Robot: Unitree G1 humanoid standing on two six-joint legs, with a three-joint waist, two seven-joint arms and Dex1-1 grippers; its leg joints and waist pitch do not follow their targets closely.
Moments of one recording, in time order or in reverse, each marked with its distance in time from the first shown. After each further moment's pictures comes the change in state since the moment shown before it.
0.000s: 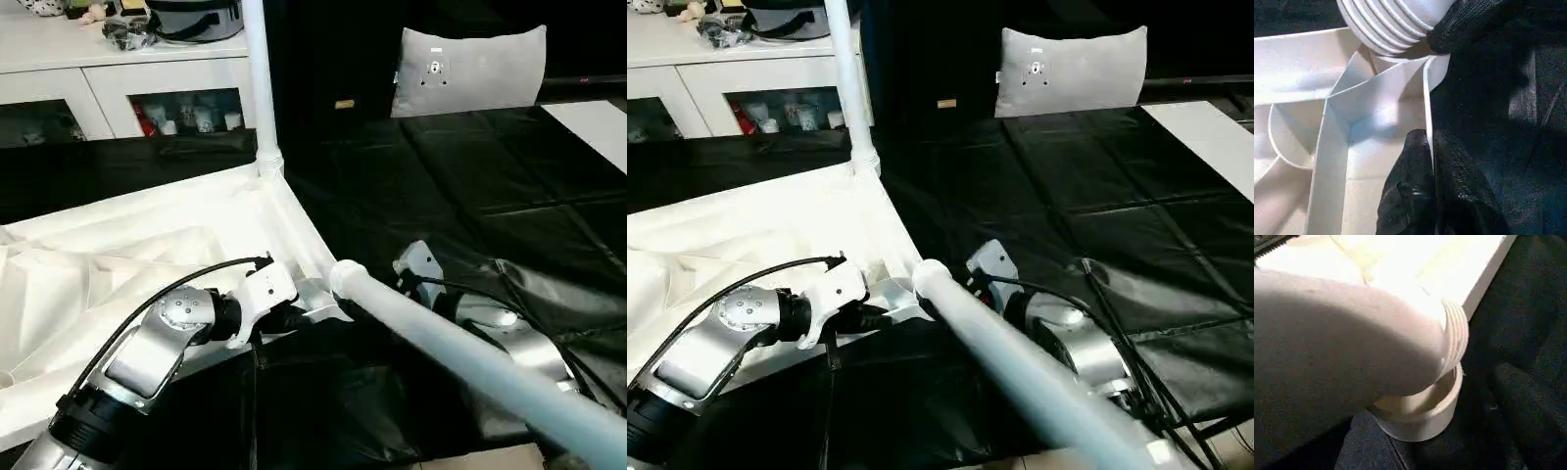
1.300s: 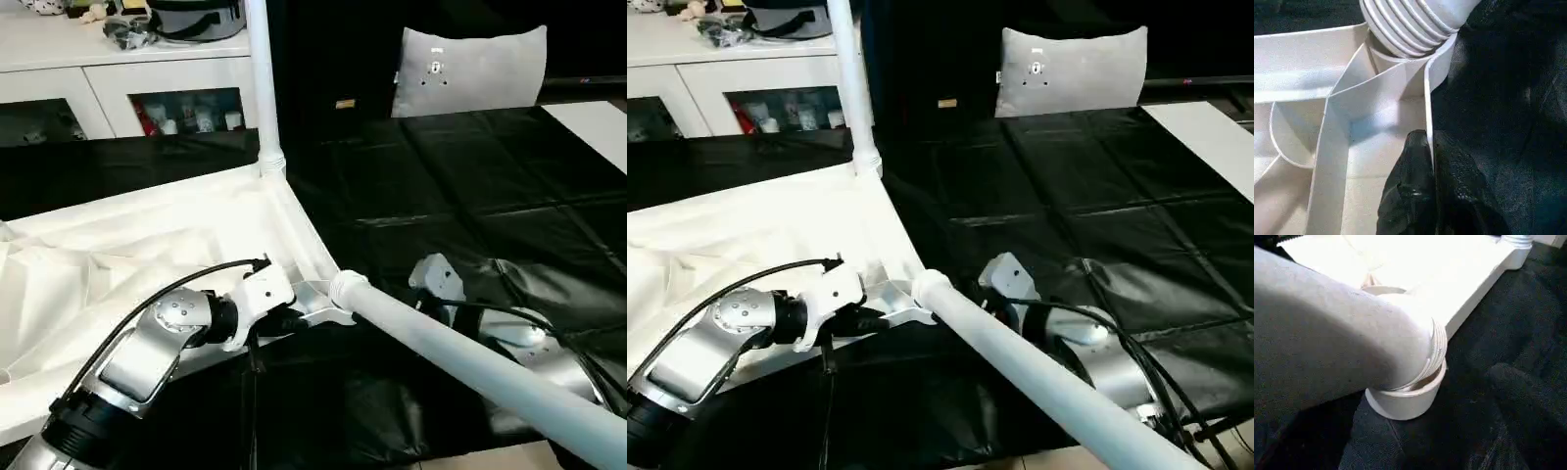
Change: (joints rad) left arm 0.016 0.021 0.001 -0.035 0.000 0.020 -0.006; right arm 0.107 -0.077 -0.005 -0.107 -0.081 -0.219 0.048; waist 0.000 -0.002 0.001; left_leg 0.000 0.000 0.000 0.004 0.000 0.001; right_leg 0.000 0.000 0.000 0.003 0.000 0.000
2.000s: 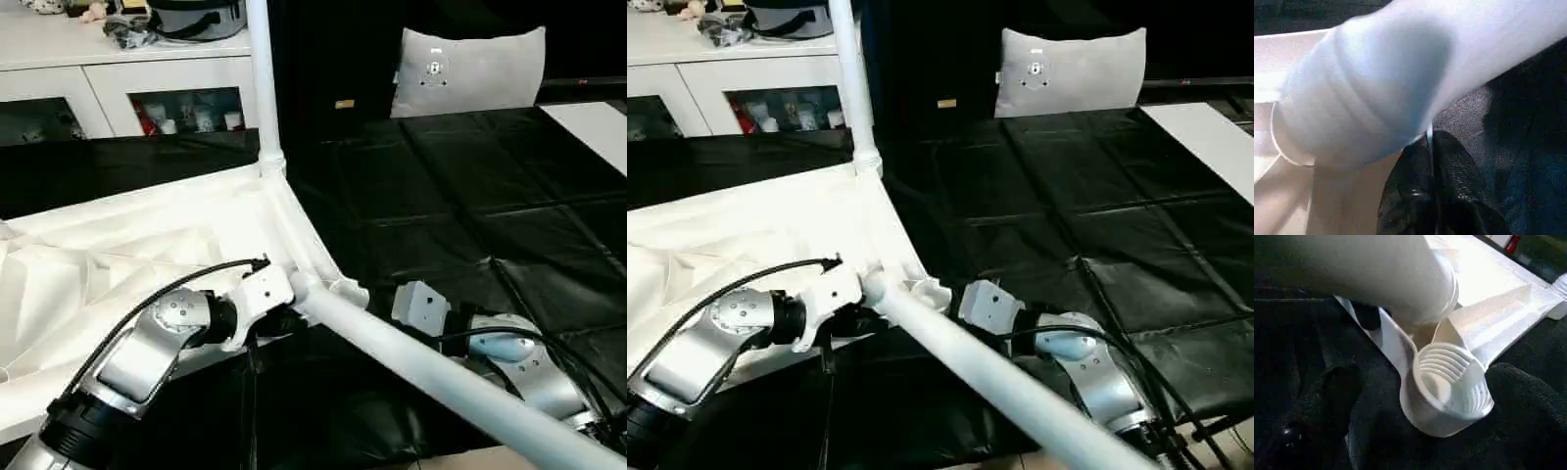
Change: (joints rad) left arm 0.004 0.003 0.002 -0.018 0.000 0.013 0.000; right arm 0.009 -0.015 0.079 0.033 -0.115 -0.266 0.046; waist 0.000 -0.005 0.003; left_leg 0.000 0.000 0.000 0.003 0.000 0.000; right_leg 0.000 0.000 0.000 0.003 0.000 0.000
